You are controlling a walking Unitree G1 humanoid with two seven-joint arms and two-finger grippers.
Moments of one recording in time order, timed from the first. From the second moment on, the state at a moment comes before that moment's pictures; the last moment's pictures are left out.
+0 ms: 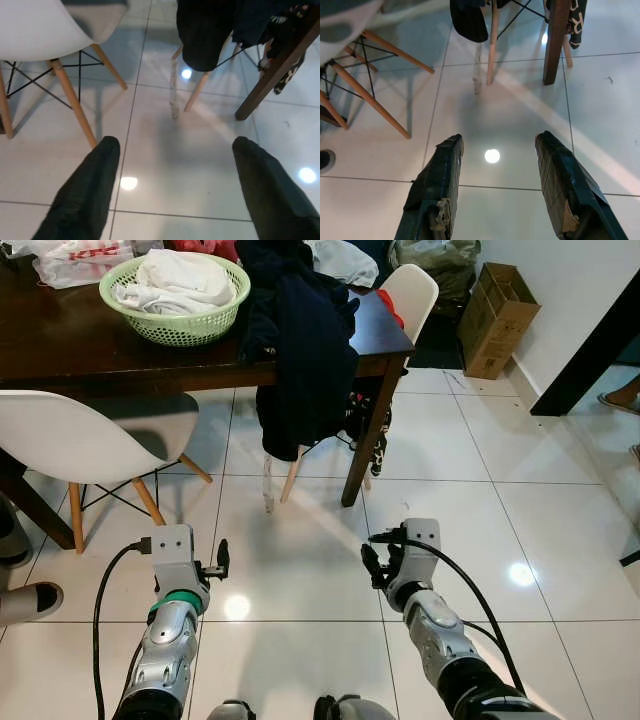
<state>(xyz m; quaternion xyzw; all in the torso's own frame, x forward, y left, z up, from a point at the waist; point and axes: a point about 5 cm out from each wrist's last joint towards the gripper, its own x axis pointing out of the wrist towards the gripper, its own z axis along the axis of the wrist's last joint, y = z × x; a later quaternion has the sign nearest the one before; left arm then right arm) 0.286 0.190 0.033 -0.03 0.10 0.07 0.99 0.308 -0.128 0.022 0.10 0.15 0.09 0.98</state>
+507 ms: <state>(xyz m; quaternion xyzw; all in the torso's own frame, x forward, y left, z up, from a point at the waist) 0.287 0.189 0.034 -0.04 0.10 0.07 0.99 0.307 -0.129 0.023 0.11 0.13 0.09 0.98</state>
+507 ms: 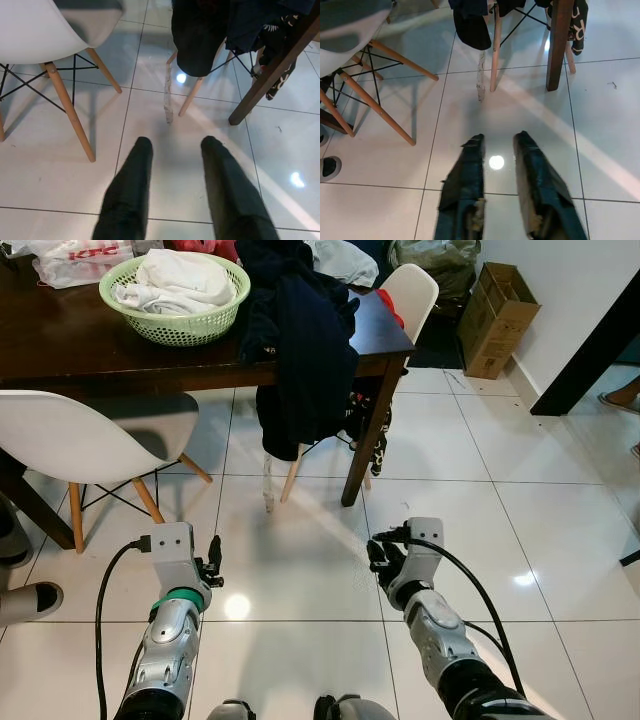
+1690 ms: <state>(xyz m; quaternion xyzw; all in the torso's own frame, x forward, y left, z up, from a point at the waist) 0.285 0.189 0.034 -0.03 0.10 0.07 0.99 0.308 -0.133 0.026 0.11 0.12 0.08 0.98</state>
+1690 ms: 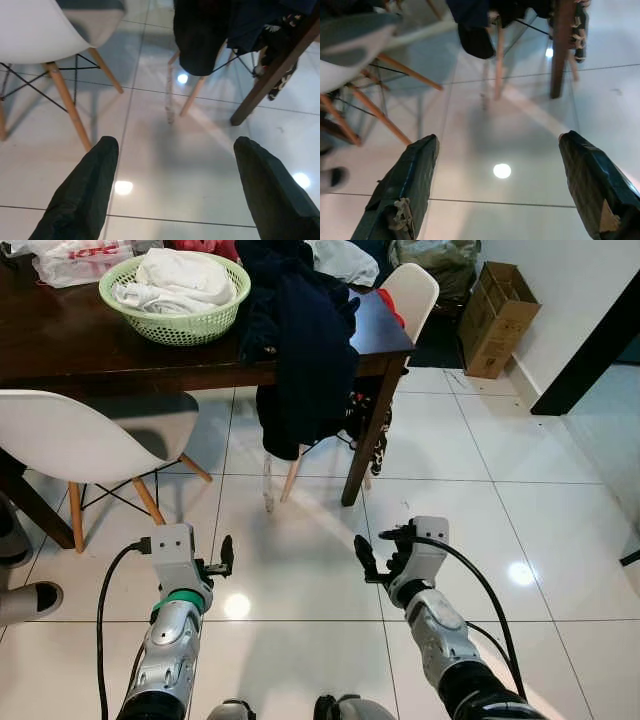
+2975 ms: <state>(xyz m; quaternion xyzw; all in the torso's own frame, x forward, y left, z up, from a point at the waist) 0.306 0.189 0.082 0.04 0.01 0.06 1.00 0.334 -0.139 0.061 0.09 0.06 0.08 0.99</state>
